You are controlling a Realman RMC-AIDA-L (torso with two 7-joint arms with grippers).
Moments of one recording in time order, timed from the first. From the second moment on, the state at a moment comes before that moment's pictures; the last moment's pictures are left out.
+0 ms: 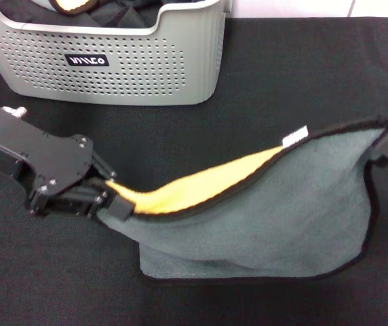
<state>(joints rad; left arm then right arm) -0.65 -1.77 1.20 0.71 1.70 2.04 -1.74 0.47 1.95 -2.27 -0.11 -0.01 -2.06 1.07</state>
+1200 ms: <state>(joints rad) -0.49 -1.51 1.44 1.06 1.22 2.05 -1.75 0.50 2.01 -2.27 -0.22 -0.12 -2.13 1.27</state>
